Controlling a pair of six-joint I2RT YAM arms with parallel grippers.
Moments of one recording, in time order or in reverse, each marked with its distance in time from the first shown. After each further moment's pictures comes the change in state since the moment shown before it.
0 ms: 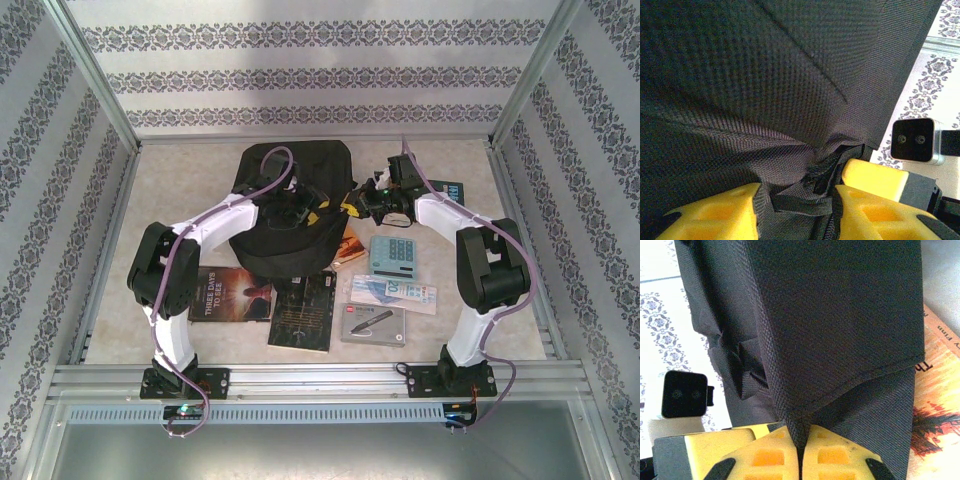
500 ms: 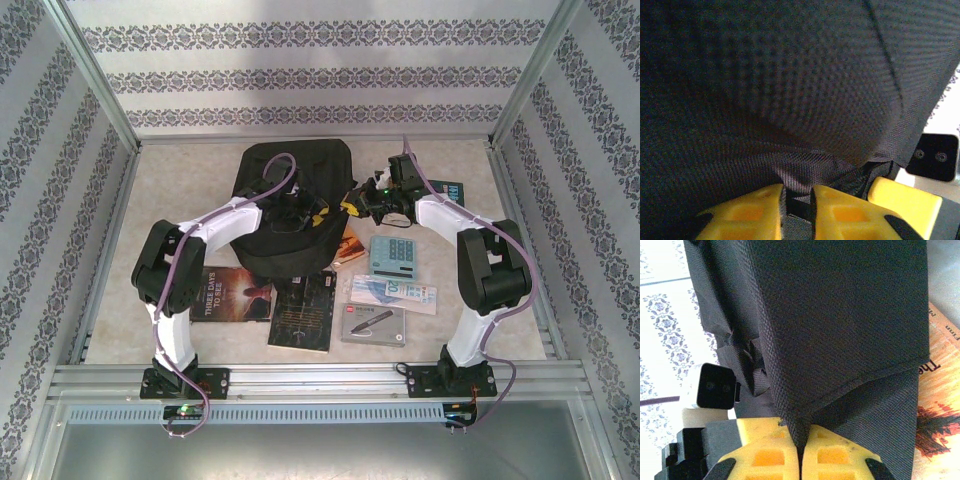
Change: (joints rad) left arm -0.009 0.031 -0.022 0.044 0.003 -0.076; right arm 0.001 -0.011 -0.014 0.030 -0.003 0.021
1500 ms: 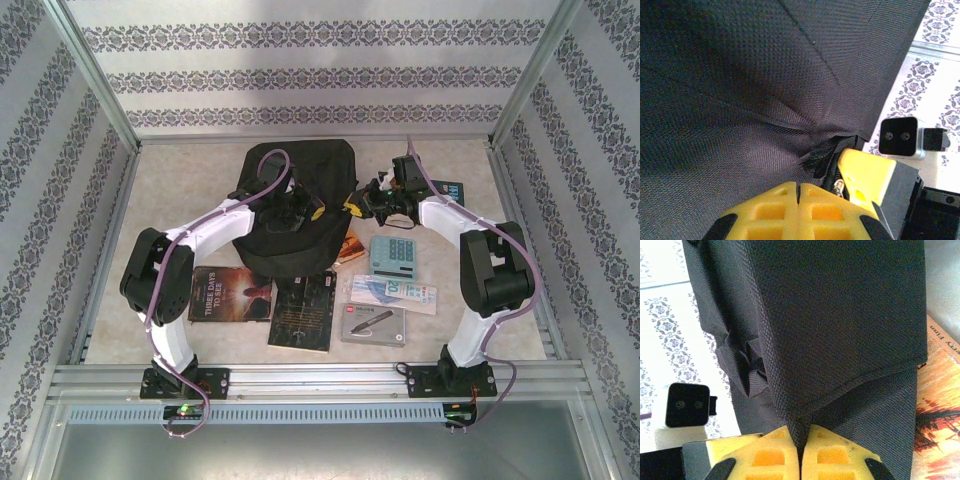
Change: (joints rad) left arm 0.007 -0.093 -0.039 0.004 -0.015 0.034; right arm -0.021 -0.019 -0.022 -0.004 0.001 -0.009
